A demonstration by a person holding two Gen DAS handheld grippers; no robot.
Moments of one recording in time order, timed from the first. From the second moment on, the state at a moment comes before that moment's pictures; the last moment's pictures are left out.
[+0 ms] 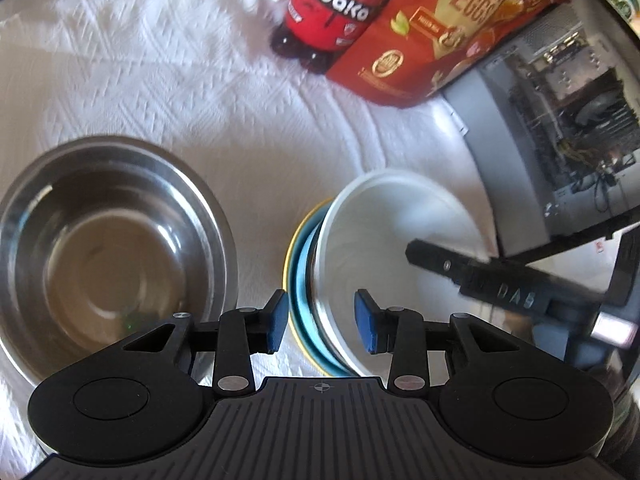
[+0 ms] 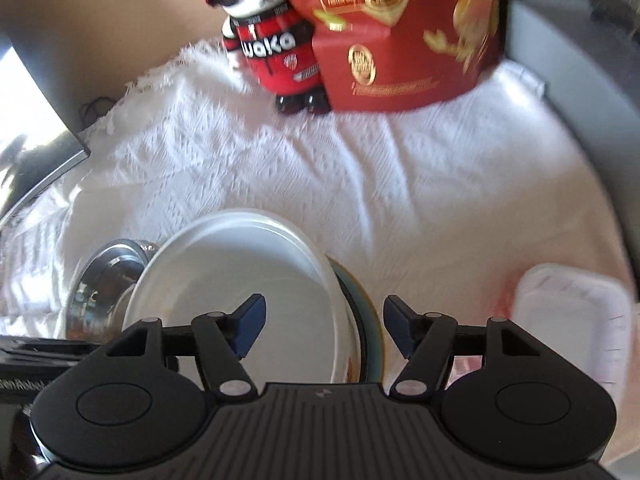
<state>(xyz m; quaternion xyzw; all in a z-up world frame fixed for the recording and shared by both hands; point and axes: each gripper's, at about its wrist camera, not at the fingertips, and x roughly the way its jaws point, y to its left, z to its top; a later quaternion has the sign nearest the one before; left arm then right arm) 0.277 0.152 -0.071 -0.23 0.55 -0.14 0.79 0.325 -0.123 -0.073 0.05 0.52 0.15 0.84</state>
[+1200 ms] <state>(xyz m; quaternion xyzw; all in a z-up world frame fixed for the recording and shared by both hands) 0.264 0.112 -0.063 -0.16 0.54 -0.04 0.83 0.336 -0.133 -0.130 0.07 0.55 0.32 0.77</state>
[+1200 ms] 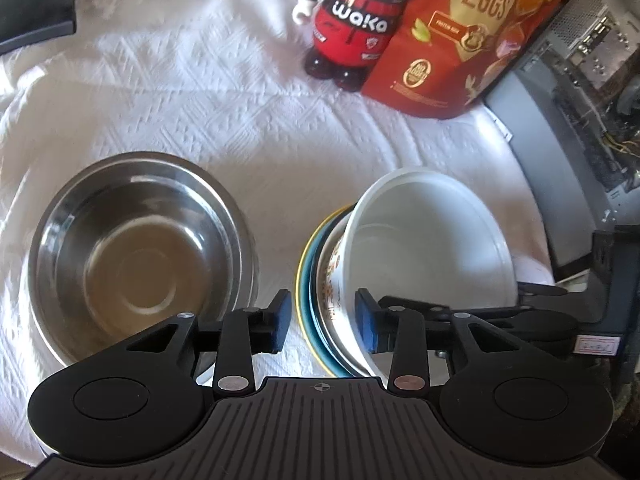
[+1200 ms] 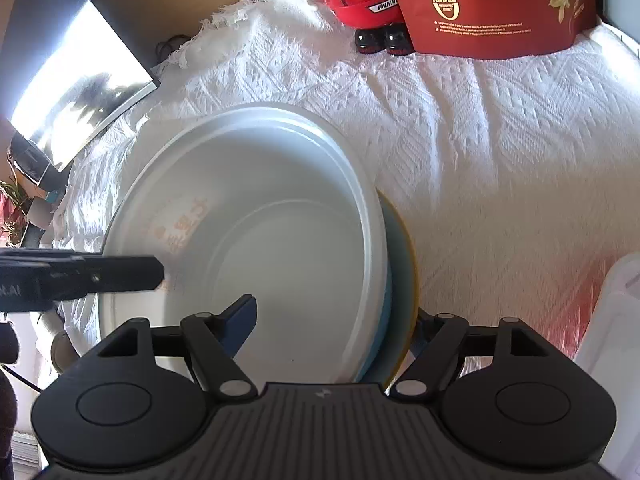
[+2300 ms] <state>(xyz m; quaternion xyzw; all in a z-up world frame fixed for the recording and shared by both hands) 0.297 0.105 -0.102 -0.19 0.59 -0.05 0.78 0.347 -0.150 -0.144 0.13 0.60 0.28 0.73</state>
